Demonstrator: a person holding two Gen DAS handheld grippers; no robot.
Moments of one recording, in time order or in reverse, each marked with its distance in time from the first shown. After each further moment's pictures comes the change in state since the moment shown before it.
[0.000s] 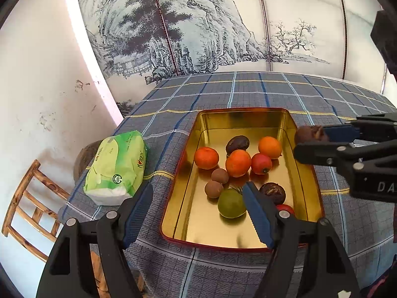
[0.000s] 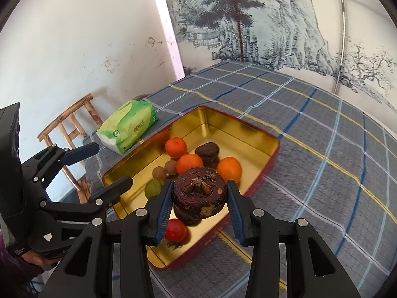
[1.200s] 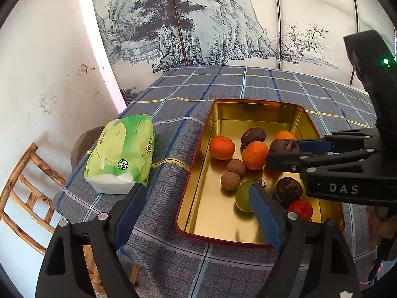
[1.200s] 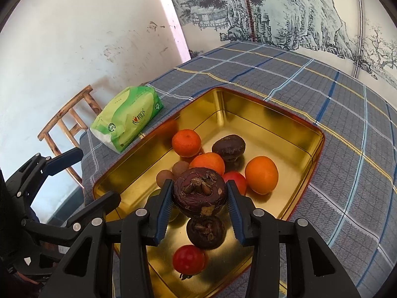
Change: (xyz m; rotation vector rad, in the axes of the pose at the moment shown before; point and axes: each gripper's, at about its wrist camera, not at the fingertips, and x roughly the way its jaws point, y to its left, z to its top) left arm 0.016 0.024 -0.013 -0.068 0.033 -0.009; right arm 0.064 0.008 0.010 0.038 0.081 0.064
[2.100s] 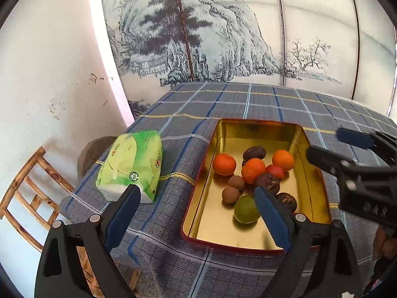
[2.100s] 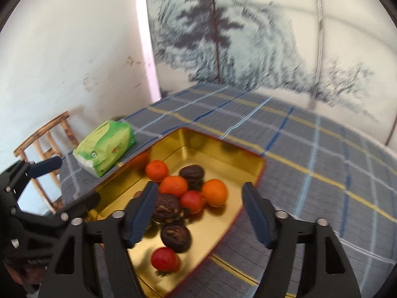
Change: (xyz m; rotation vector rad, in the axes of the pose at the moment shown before) left arm -0.029 0.003 0.006 -0.035 -0.093 0.028; right arm -0.074 0.009 -0.027 -0.024 -0.291 -0.275
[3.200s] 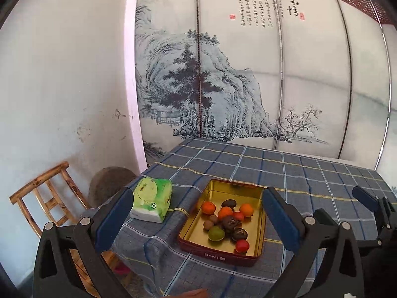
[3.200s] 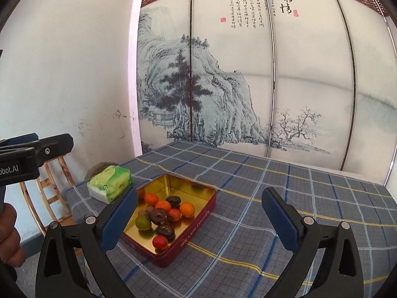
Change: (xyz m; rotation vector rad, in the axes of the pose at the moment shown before) left arm -0.172 -0.005 0.021 -0.138 -0.269 0.015; right arm -0.165 -0.007 -0.022 0.030 -0.291 -0.123
